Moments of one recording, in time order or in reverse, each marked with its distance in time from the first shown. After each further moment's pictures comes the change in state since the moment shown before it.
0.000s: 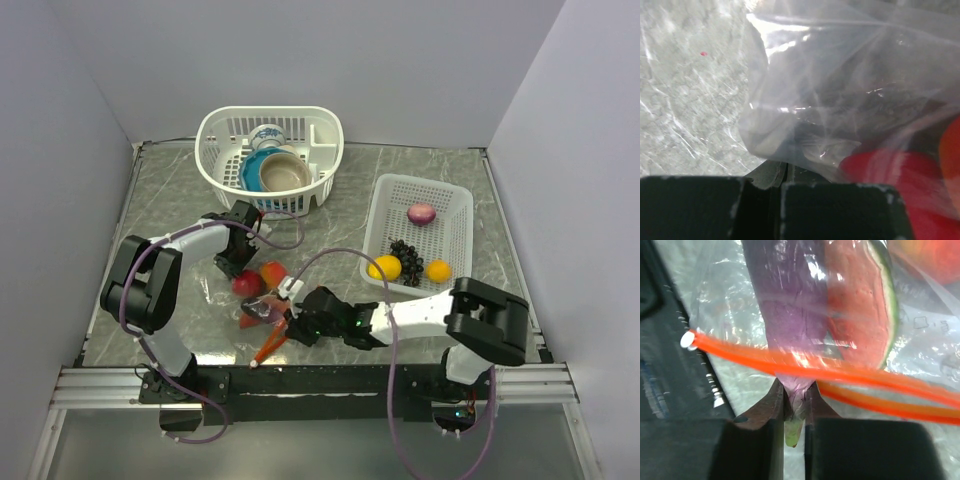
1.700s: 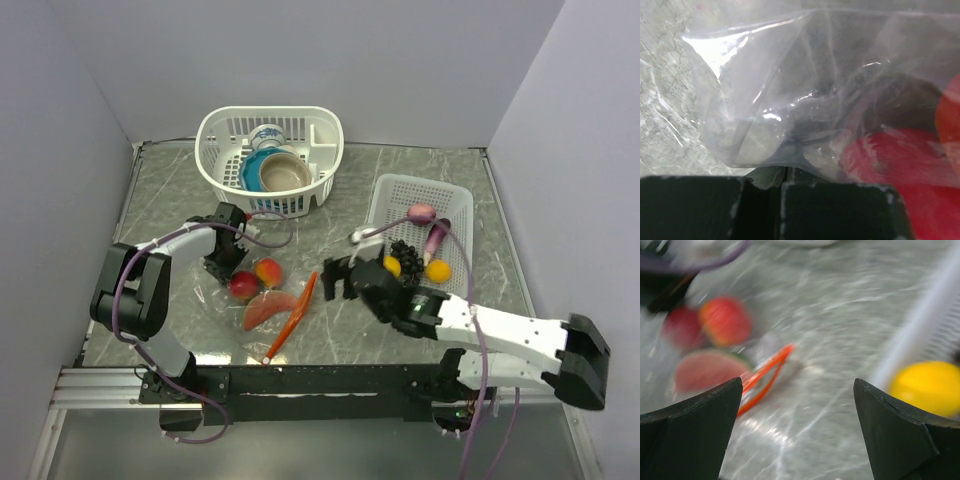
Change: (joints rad) left arm 0.083 -0.060 -0.064 -0.008 0.081 0.023; right arm -0.158 -0.530 0.042 -0.439 0.544 0.230
